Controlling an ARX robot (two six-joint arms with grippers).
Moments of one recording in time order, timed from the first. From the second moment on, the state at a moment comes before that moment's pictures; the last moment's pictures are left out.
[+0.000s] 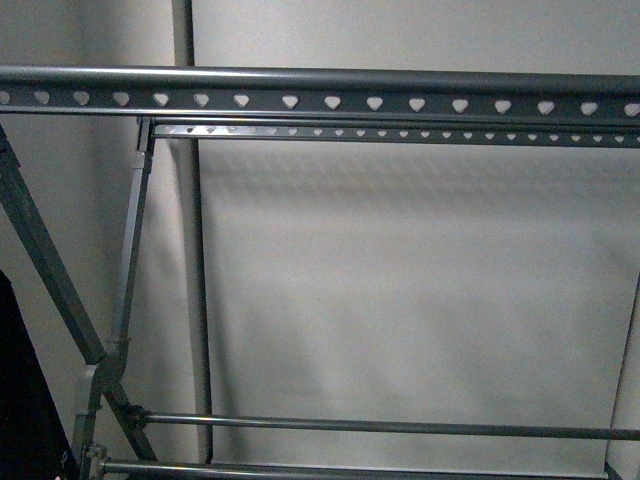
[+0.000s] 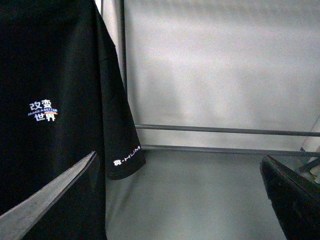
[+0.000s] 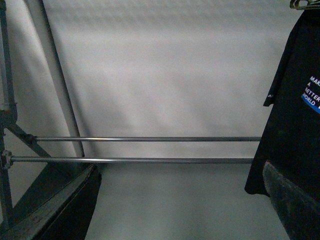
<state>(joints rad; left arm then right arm) 0.00 0.00 0.02 0.00 0.00 0.00 0.00 0.00 0.01 0.00 0.00 0.00</state>
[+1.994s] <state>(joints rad) 0.25 1.49 1.01 0.00 -0.02 -0.57 0.00 0.00 0.01 0.00 0.00 0.00</state>
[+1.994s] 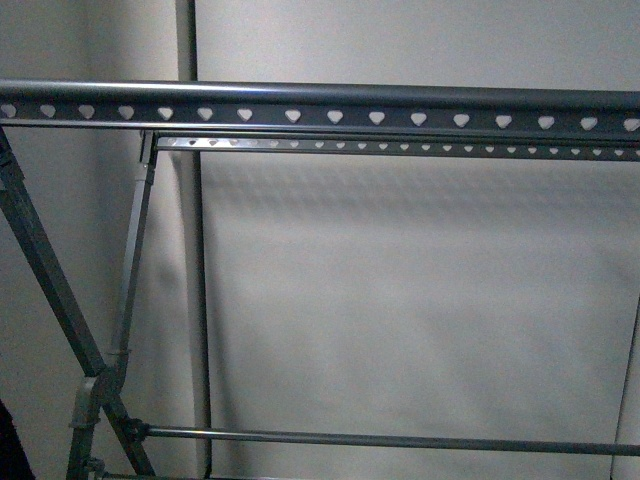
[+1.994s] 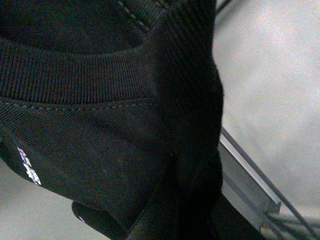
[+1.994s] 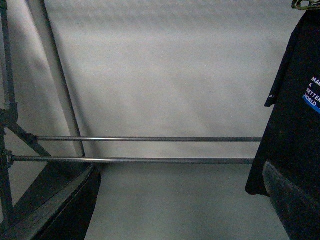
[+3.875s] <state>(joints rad) -0.02 1.59 1.23 -0.20 0.62 1.90 -0.35 0.65 0.32 0.24 -0.94 -0.74</state>
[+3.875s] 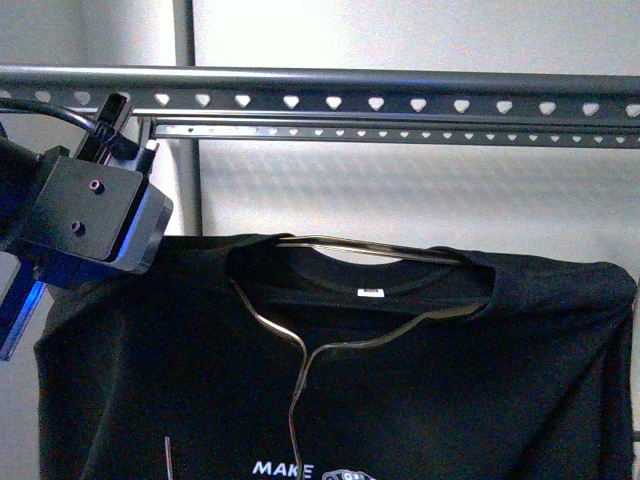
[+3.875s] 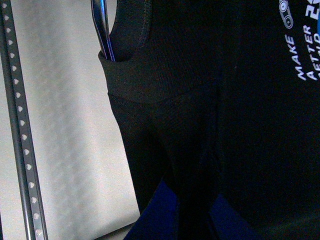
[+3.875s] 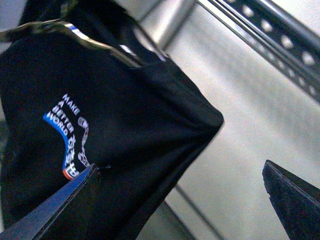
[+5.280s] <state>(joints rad) -0.02 1.59 1.23 -0.20 0.63 1.89 0.01 1.57 0.81 0.64 -0.64 -1.38</state>
